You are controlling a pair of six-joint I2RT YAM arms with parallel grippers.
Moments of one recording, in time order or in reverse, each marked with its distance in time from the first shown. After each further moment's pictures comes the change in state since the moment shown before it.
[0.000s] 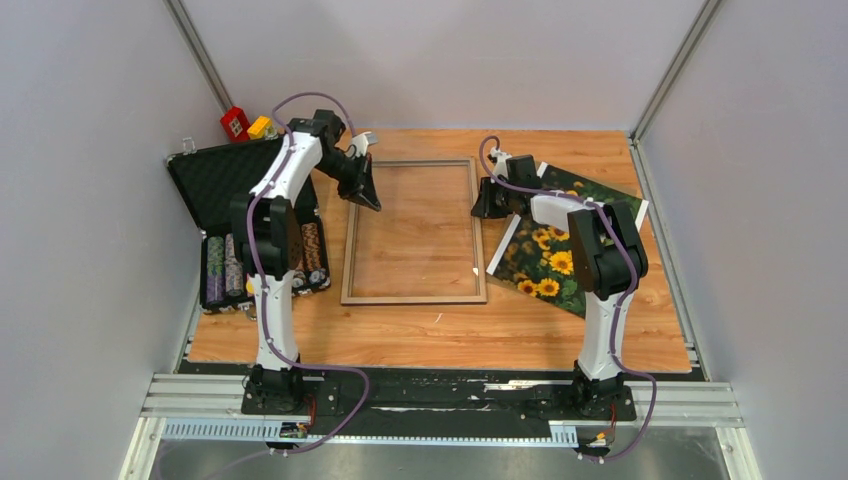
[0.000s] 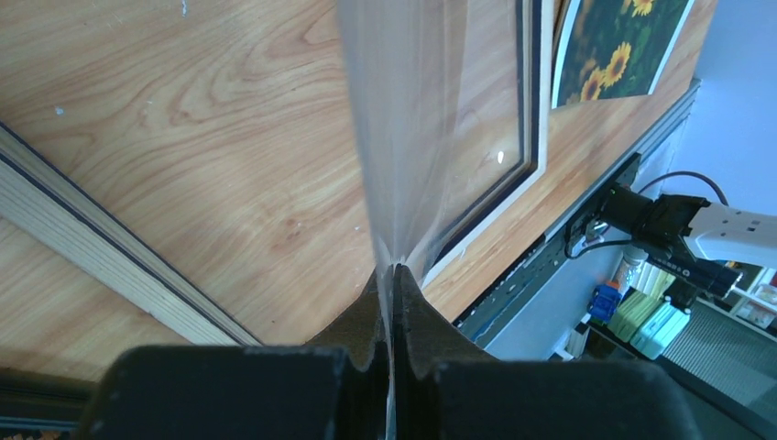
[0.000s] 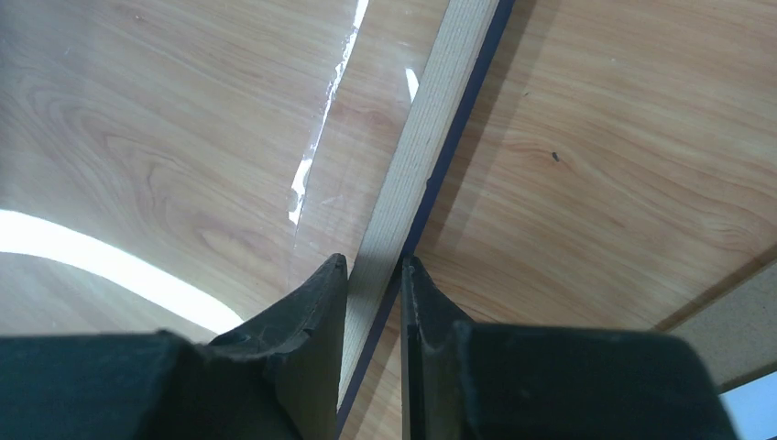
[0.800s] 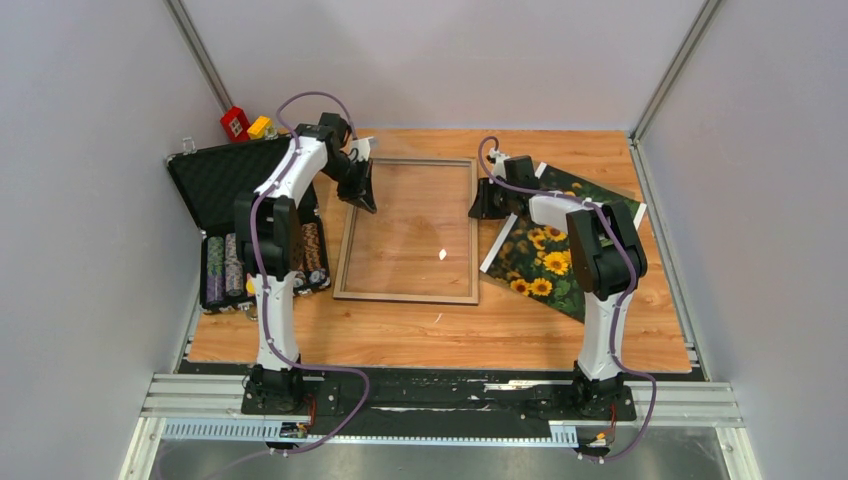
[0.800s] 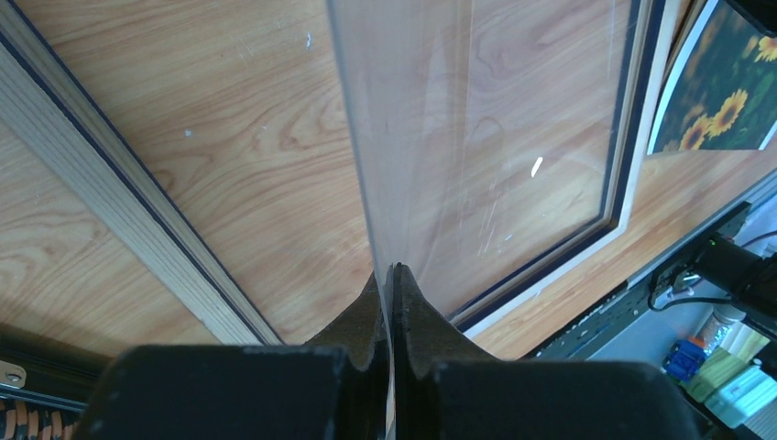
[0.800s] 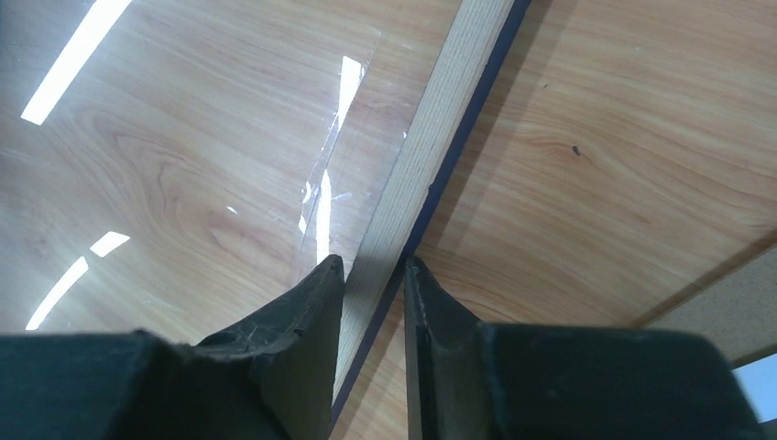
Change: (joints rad) left arm -0.022 -0.005 -0.057 0.118 -0.193 -0.009; right arm 0.000 0.000 -0.003 0.002 -0.003 0.024
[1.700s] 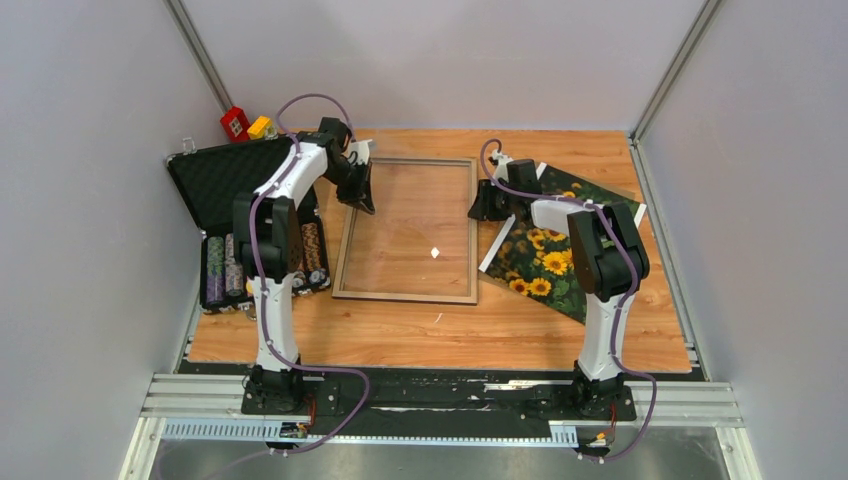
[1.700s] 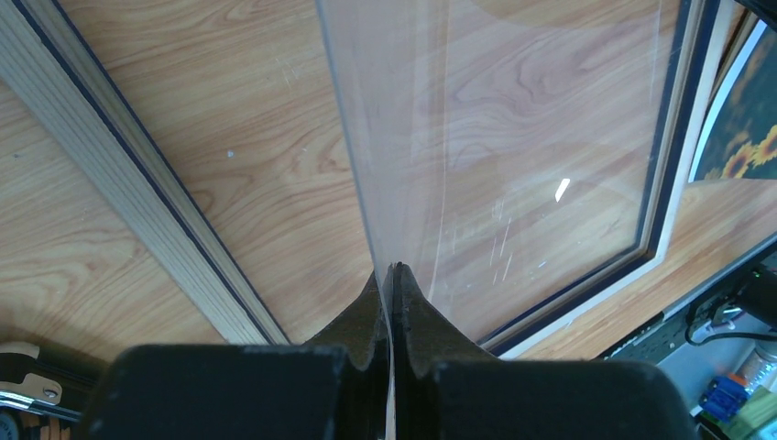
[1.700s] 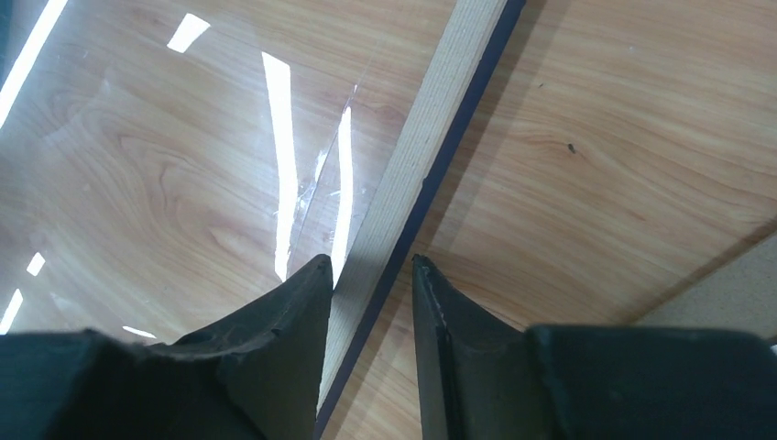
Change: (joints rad) left arm 0.000 -0.029 -0.098 0.123 -0.053 -0.006; right arm -0.003 -0.016 -0.054 0.080 -0.013 0.009
